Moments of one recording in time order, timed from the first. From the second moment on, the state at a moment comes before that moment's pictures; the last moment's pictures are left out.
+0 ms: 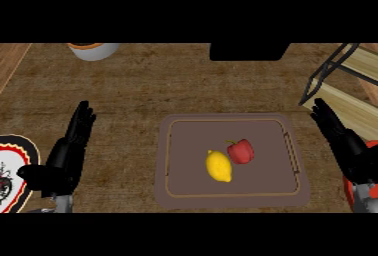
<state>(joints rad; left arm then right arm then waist) 0.01 0.25 -0.15 -1.67 0.09 0.25 0.03 -0.06 -0.50 0.13 -1.48 -0.25 -0.04 -0.03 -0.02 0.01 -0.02</state>
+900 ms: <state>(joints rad) 0.05 0.40 0.00 -1.48 0.20 0.10 0.10 -0.09 -0.10 0.50 -1.48 0.68 -0.82 0.01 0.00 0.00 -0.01</state>
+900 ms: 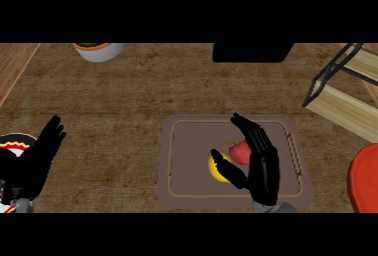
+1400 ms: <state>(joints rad) 0.06 0.43 0.05 -1.45 0.22 0.07 0.10 0.04 0.00 0.49 -1.45 1.27 -0.74 0.41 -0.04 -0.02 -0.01</state>
